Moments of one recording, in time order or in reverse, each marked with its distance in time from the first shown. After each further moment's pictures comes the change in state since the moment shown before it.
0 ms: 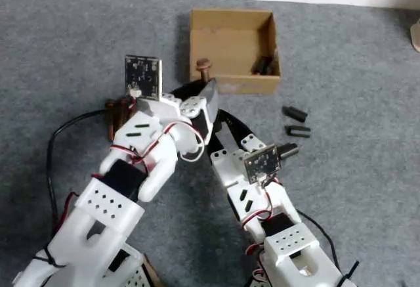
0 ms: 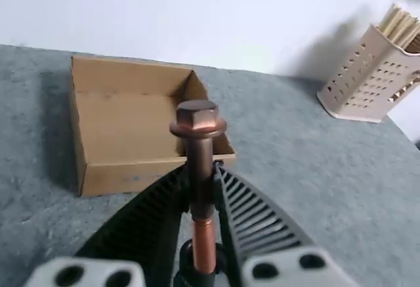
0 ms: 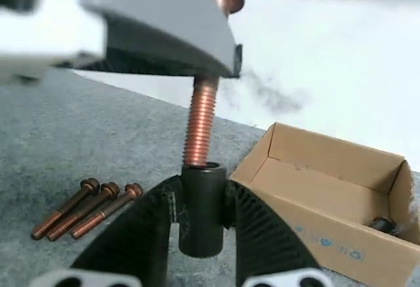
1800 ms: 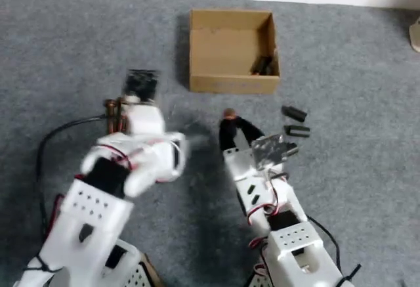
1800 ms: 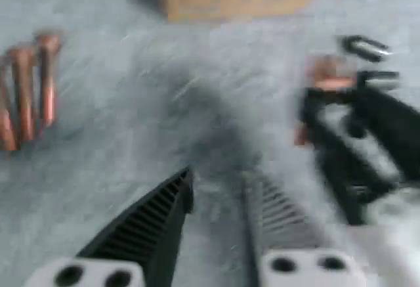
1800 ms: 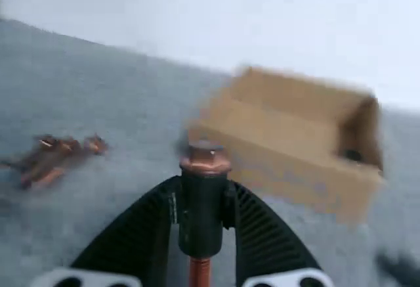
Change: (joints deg) left arm -8.3 -1.5 -6.0 44.3 -3.0; right arm 7.5 0.1 0.0 12.5 -3.1
